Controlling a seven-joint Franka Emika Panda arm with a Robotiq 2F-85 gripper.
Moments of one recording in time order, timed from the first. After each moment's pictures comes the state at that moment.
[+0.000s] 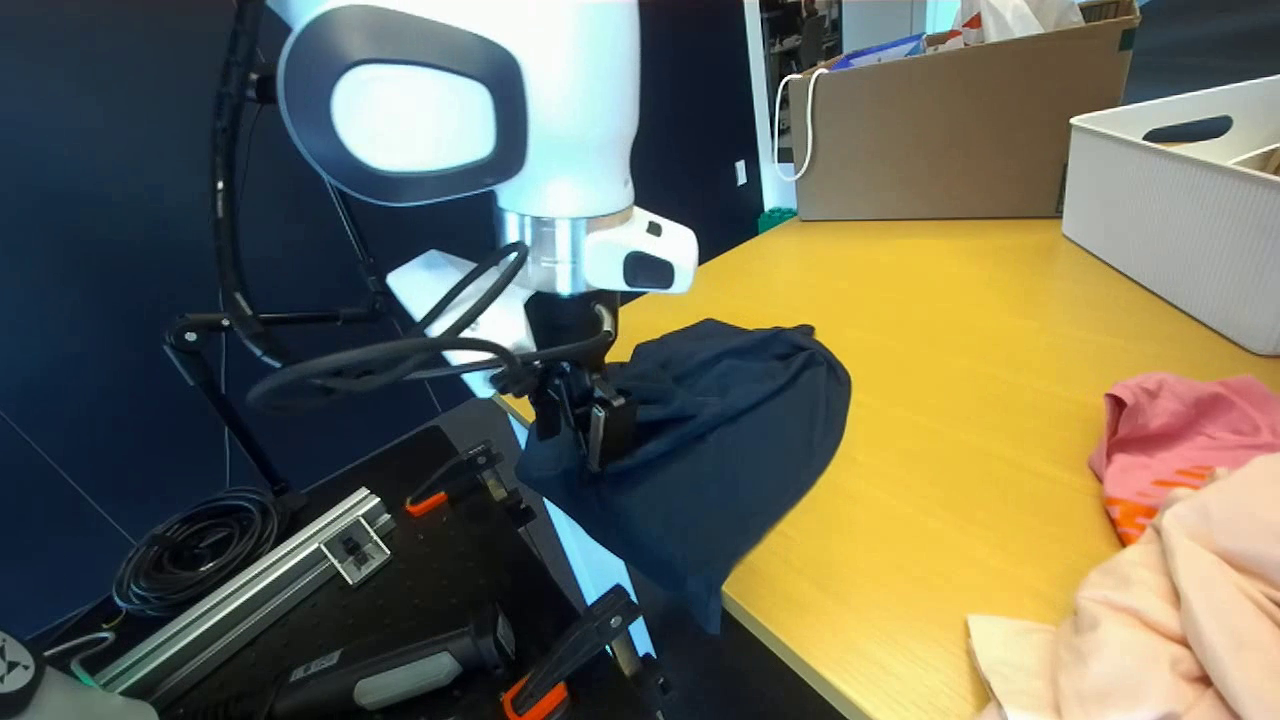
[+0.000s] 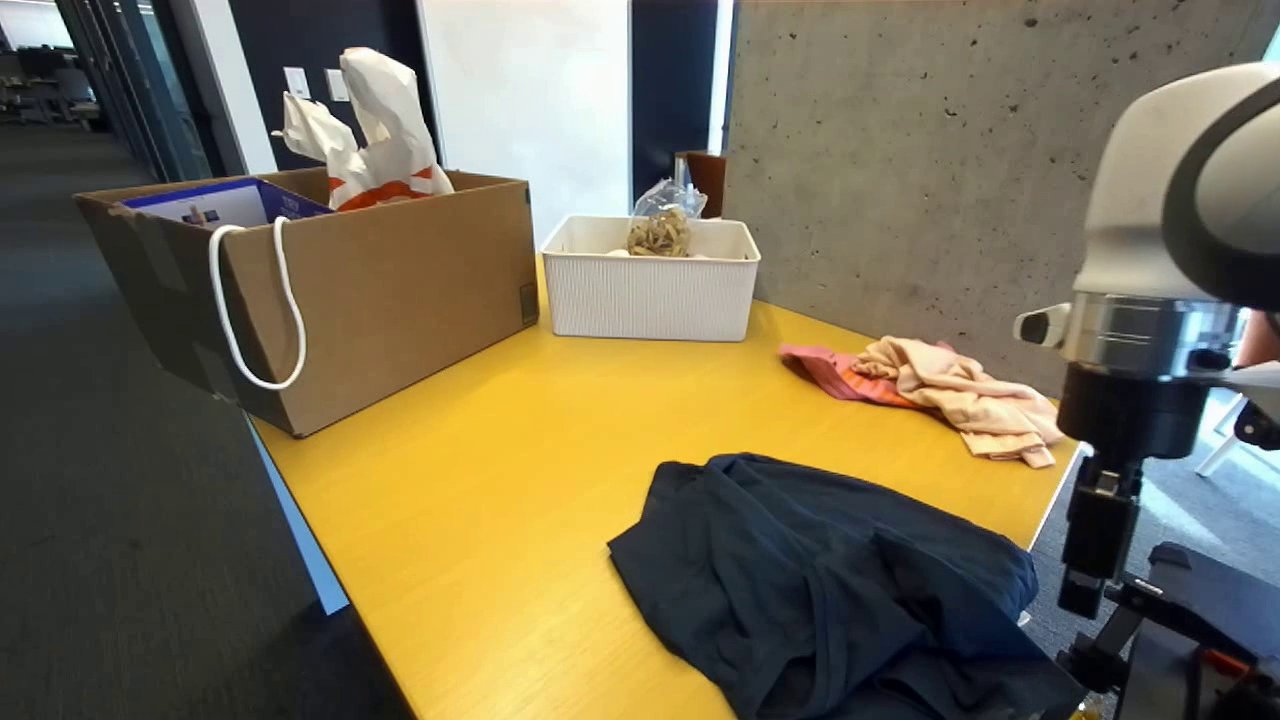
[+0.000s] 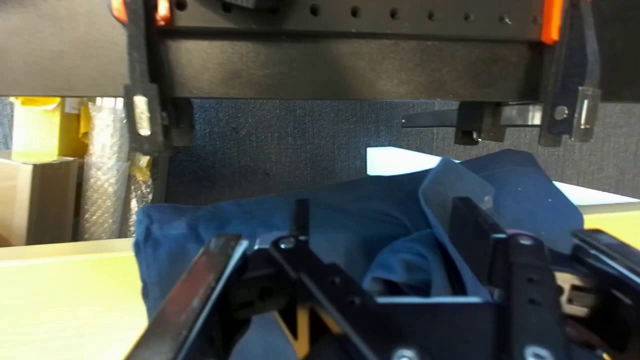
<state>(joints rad) -0.14 0.13 0.04 -2.57 0.25 2.49 -0.40</state>
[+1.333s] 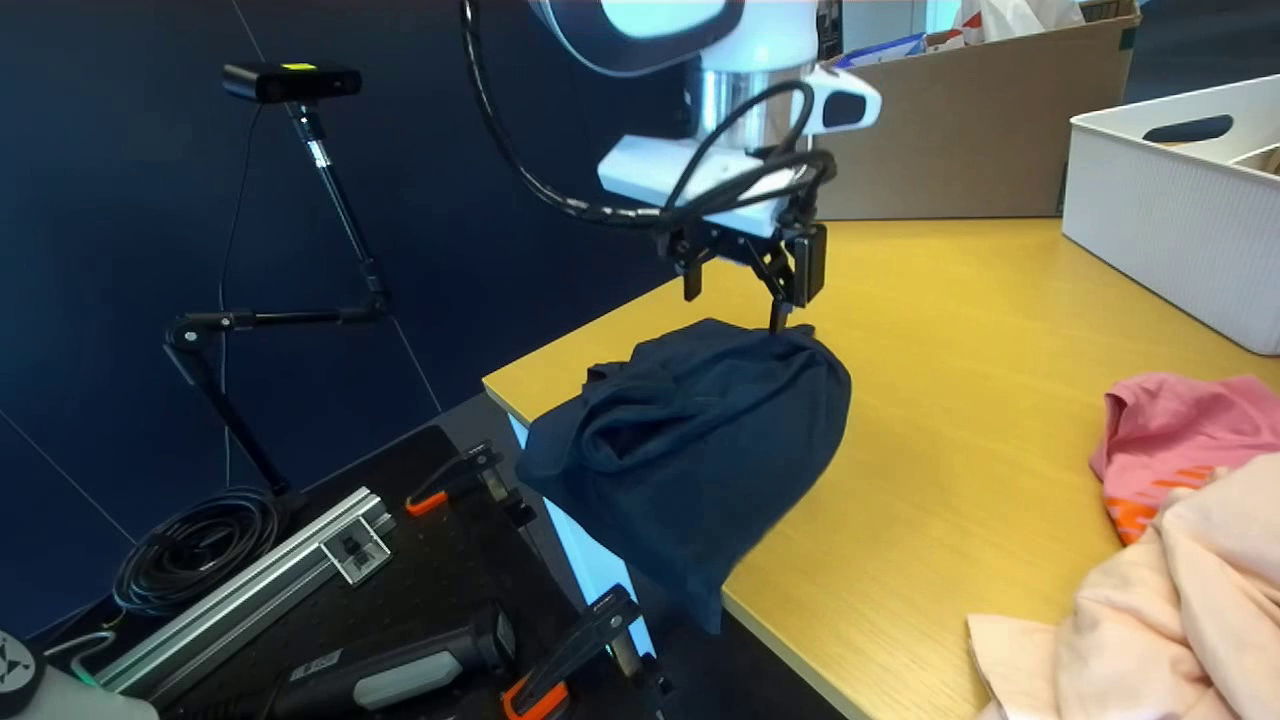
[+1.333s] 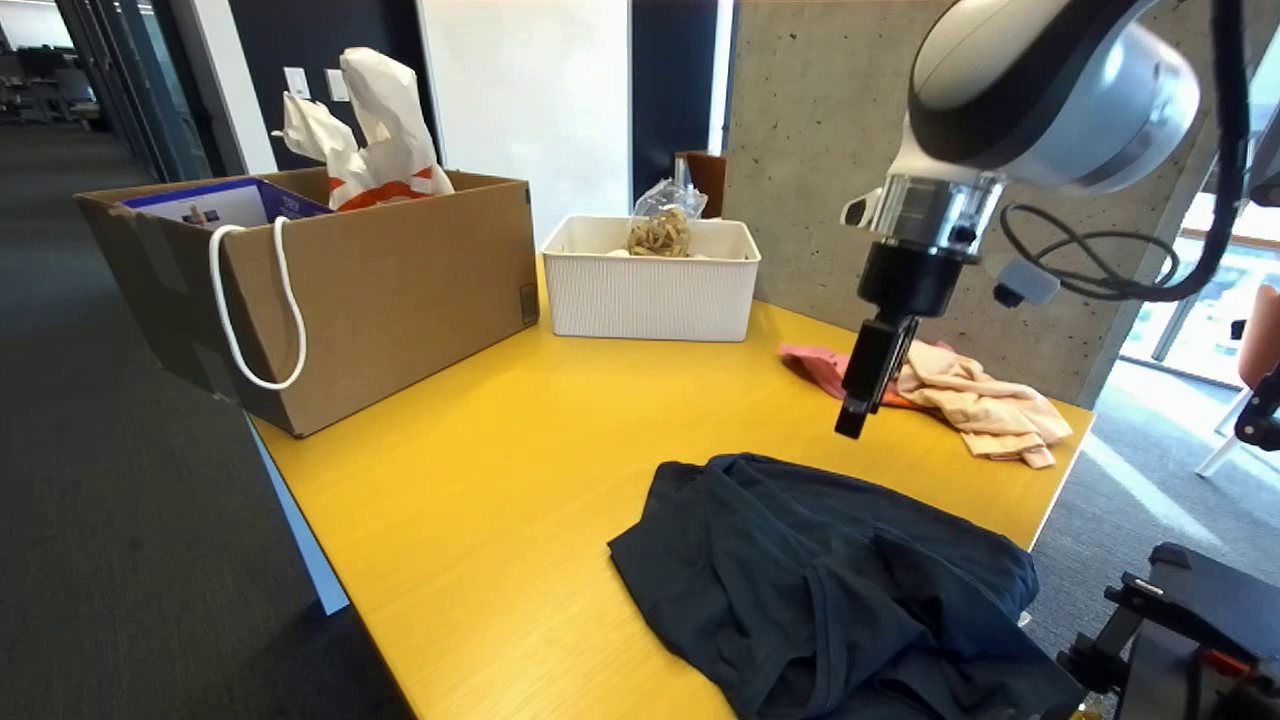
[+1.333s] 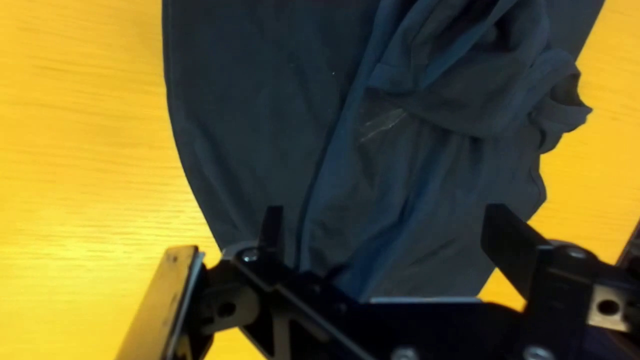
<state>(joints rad) -0.09 0.41 0.00 -2.02 0.33 2.37 -0.60</state>
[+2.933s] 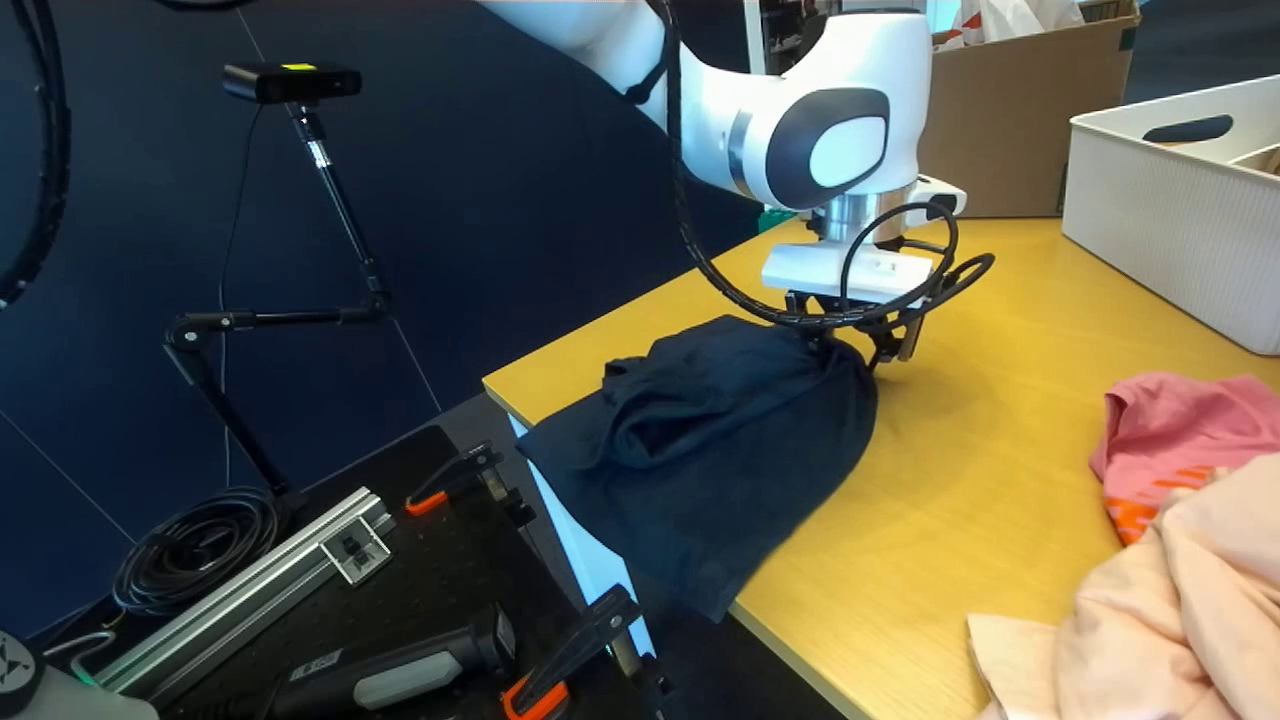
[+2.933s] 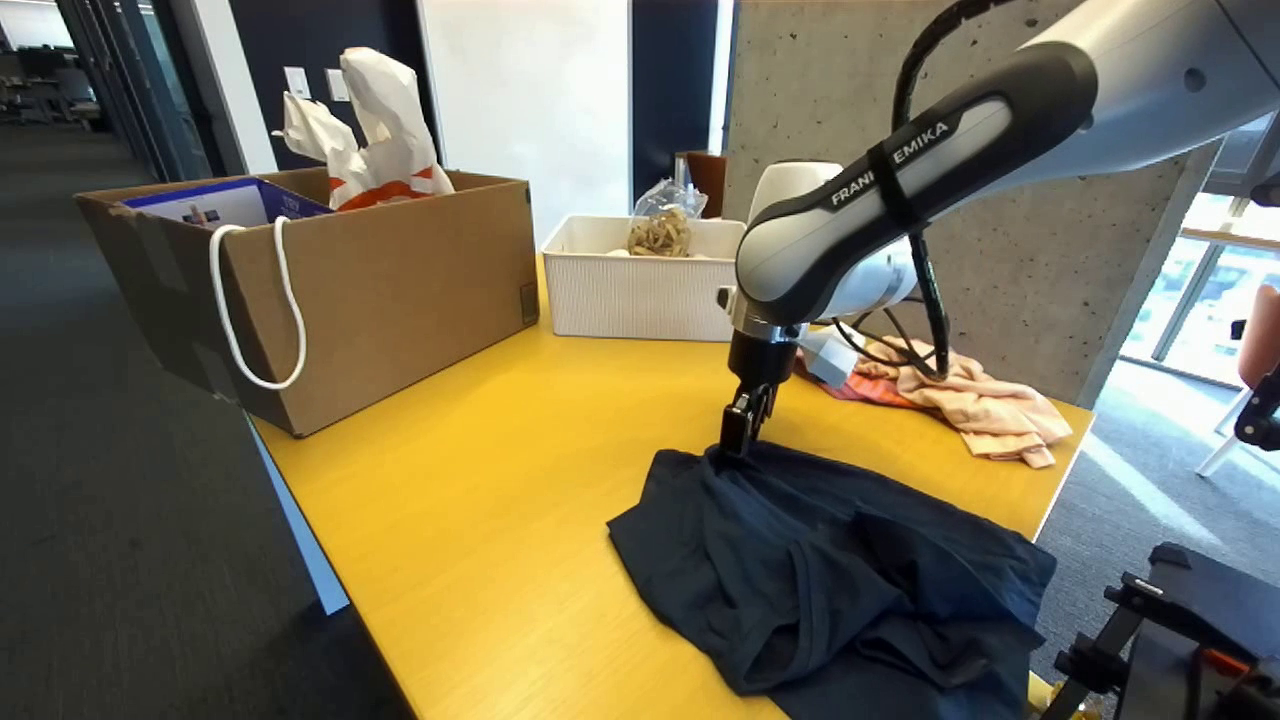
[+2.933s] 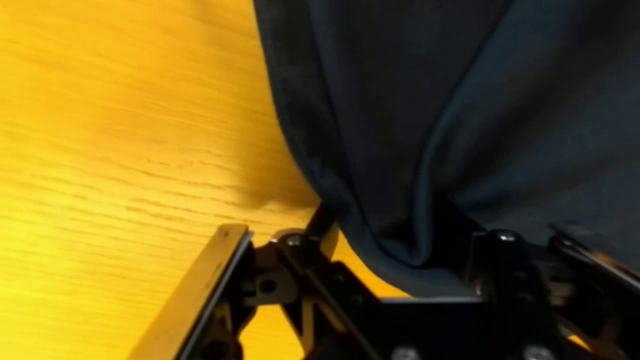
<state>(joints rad) -0.10 1.00 0.05 -1.33 0.07 2.35 -0.50</state>
